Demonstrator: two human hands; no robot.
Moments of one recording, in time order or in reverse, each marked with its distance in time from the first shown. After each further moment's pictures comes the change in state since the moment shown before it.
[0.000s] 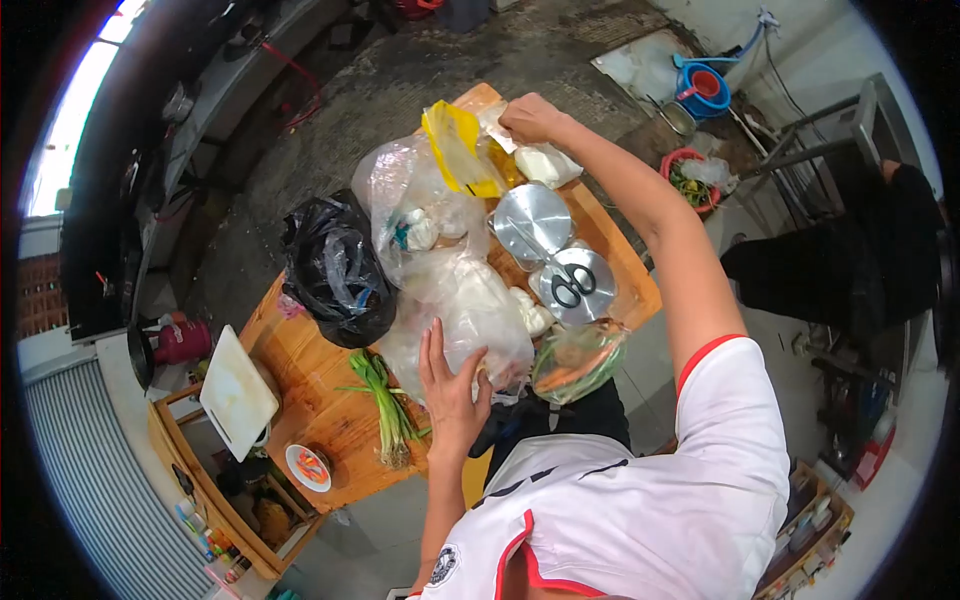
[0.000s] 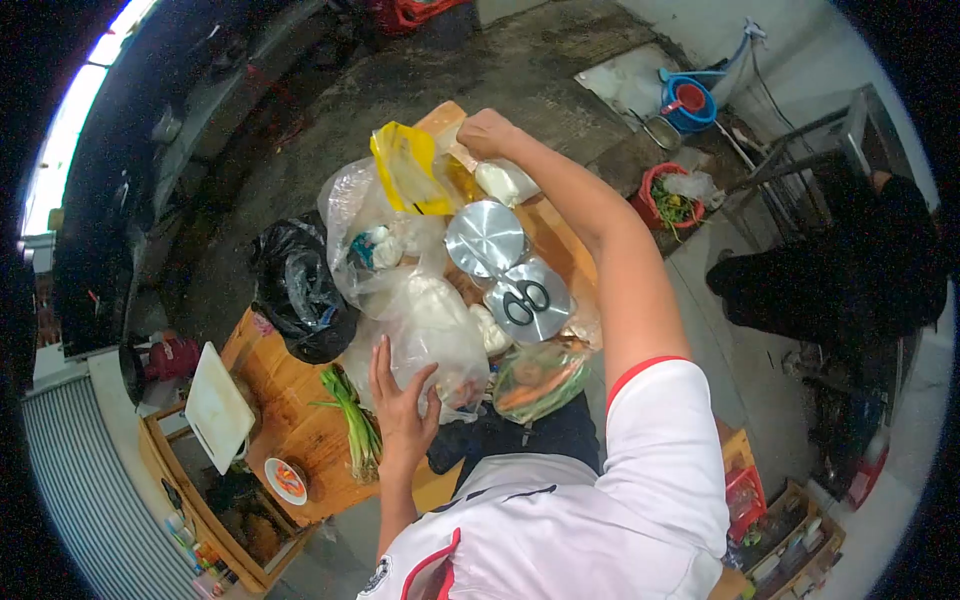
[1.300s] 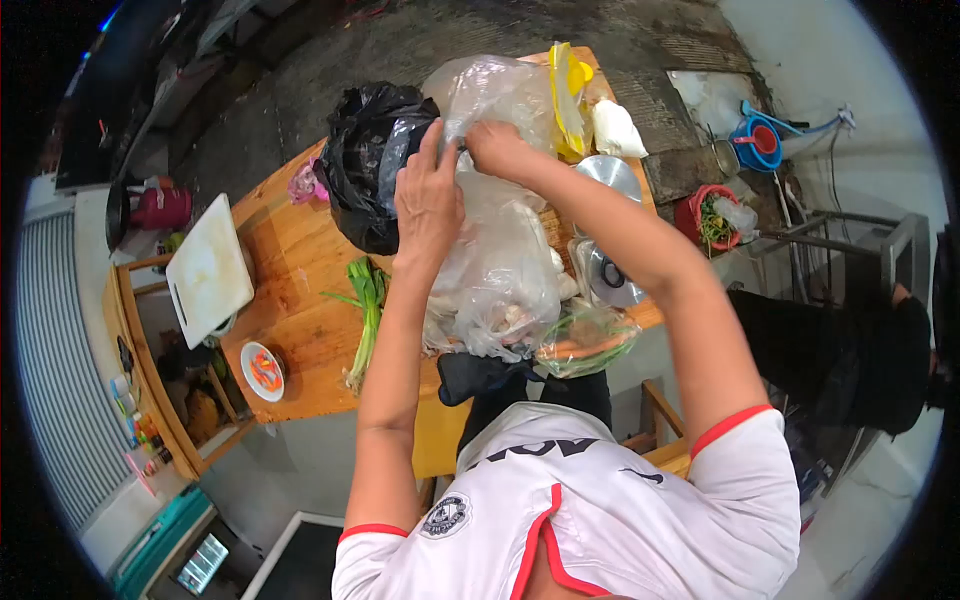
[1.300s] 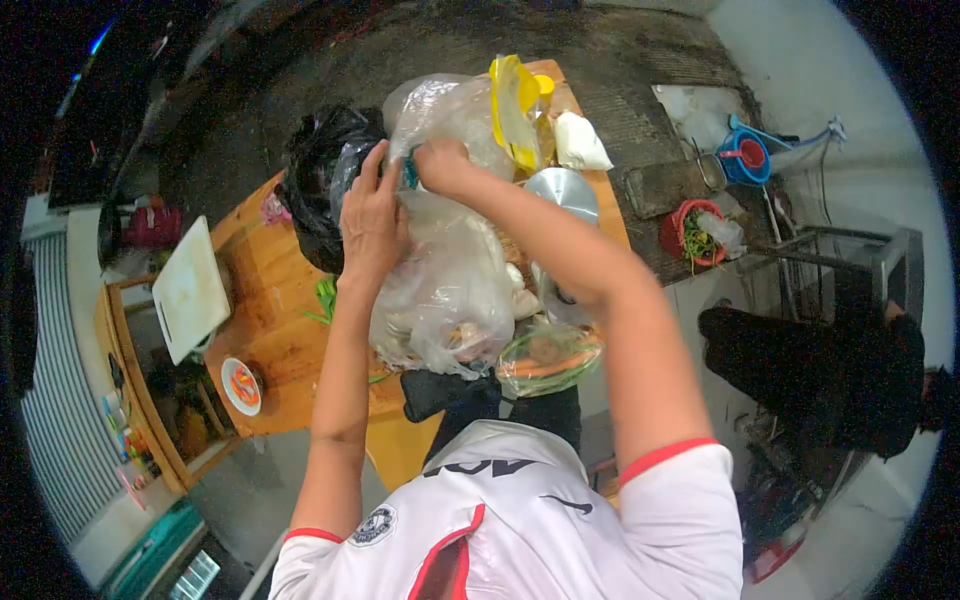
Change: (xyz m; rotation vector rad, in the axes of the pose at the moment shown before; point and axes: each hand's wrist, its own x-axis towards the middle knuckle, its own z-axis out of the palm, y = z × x) left_hand 0.126 -0.091 -0.023 0.263 0.319 -0.017; right_hand 0.055 -0.240 -0.031 0.245 -0.209 0.035
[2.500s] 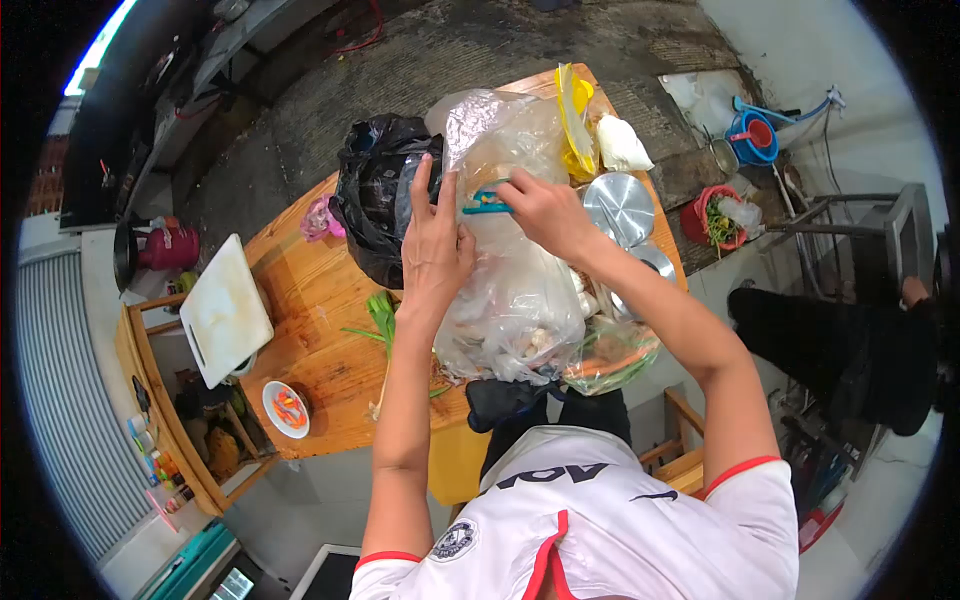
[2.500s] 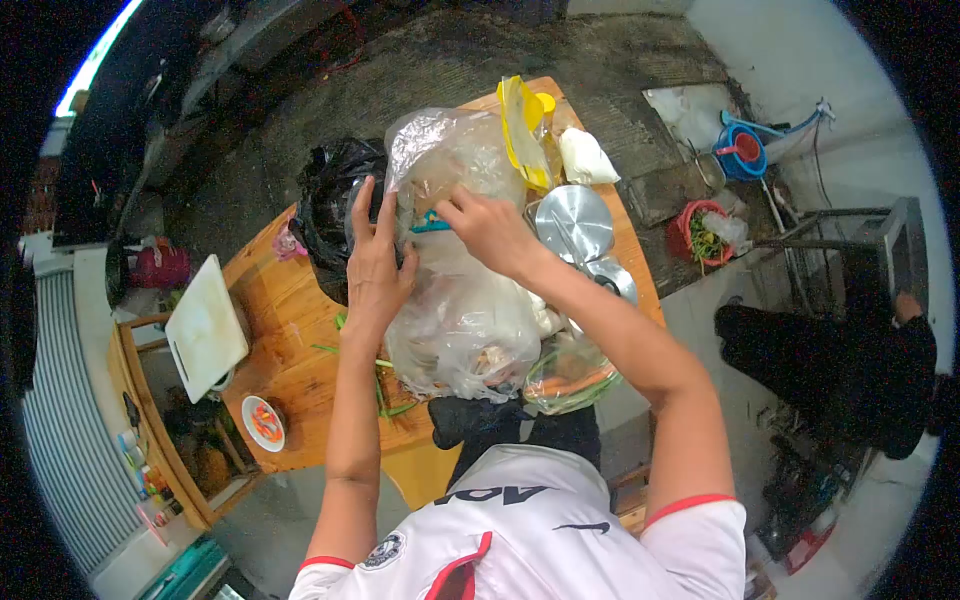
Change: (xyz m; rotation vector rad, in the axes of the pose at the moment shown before) left_hand -0.010 -0.012 -0.026 -0.265 -0.039 -0.020; right_hand -0.101 -0.020 -0.032 0.159 0.552 -0.173
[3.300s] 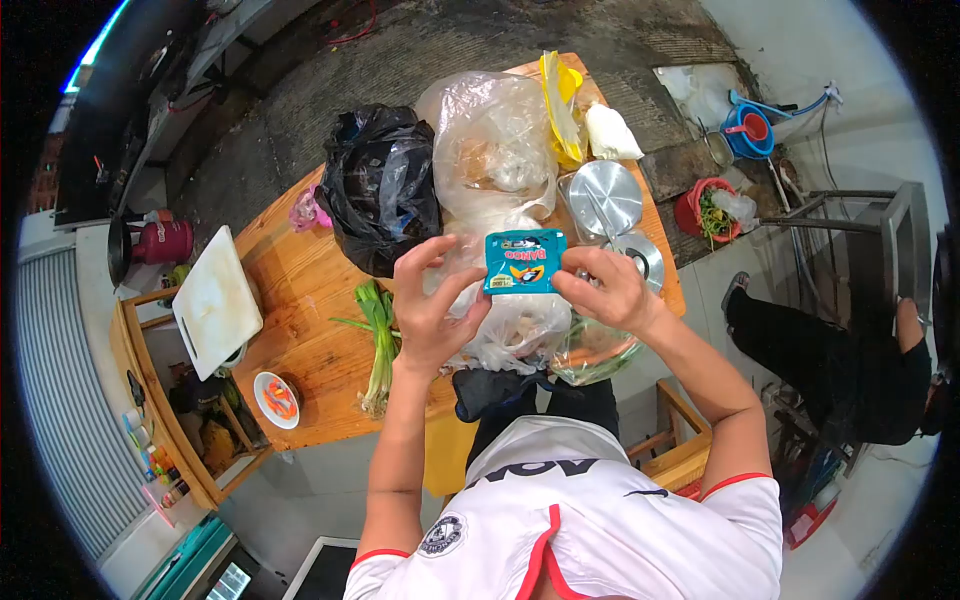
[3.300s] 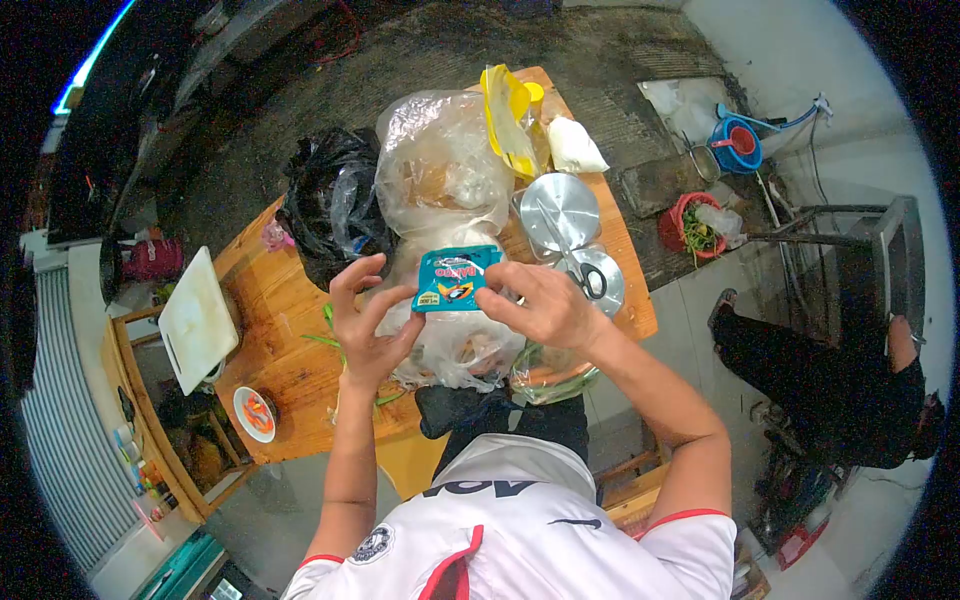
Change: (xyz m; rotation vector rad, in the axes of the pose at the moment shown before) left_hand -0.065 0.033 -0.018 -0.236 0.208 0.208; right_hand -0.082 -0.036 -0.089 0.145 0.127 -0.275
